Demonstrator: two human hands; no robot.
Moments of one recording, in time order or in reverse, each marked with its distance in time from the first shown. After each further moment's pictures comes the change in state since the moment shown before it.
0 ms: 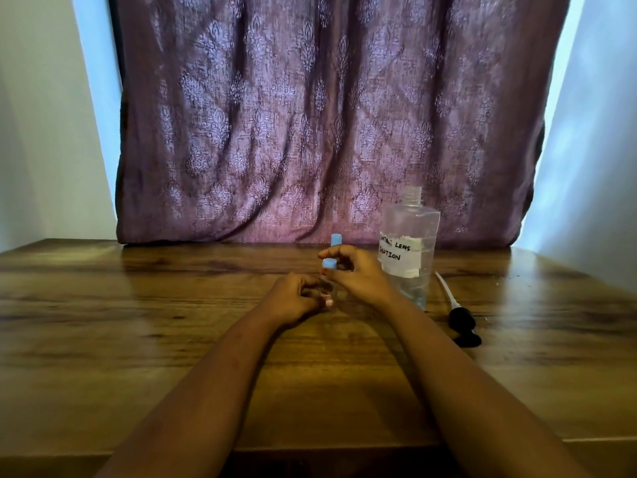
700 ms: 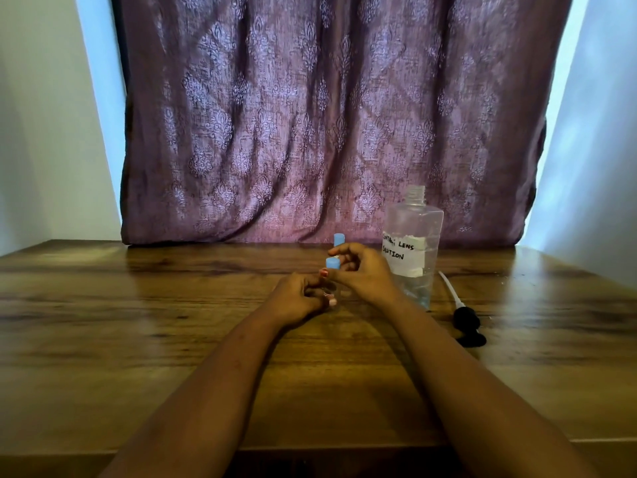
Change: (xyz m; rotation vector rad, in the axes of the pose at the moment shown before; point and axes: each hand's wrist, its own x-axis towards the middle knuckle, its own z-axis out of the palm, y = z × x) left_hand -0.001 0.002 0.001 0.013 -0.001 -0.009; right_hand 0.000 0.004 0.000 0.085 0.084 0.008
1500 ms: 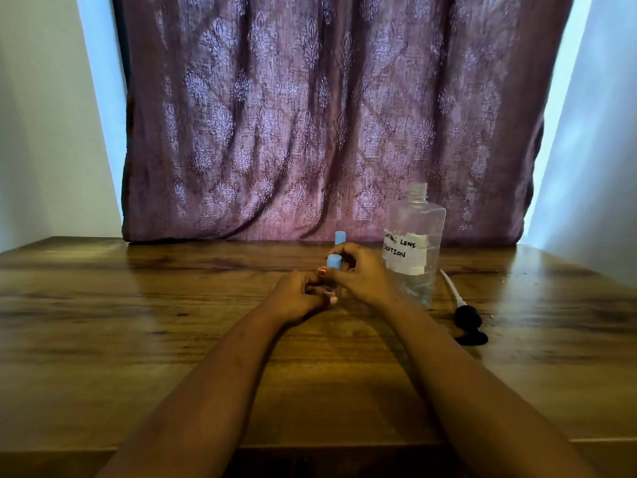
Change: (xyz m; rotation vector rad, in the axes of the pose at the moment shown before) left_hand 0.001 -0.002 -0.001 0.018 0.008 0.009; right_hand 0.000 0.001 0.005 -0.158 -0.024 -0.040
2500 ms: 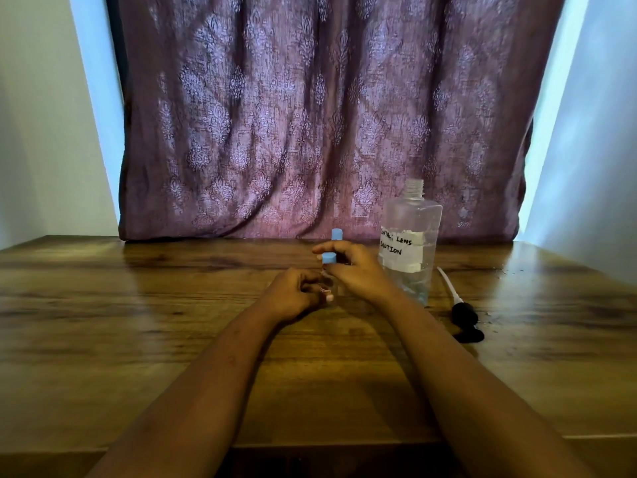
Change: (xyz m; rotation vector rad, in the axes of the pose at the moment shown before) left_hand -0.002 0.005 0.000 -0.002 -0.002 -0.025; right_hand 0.005 0.000 -0.001 0.058 -0.108 -0.001
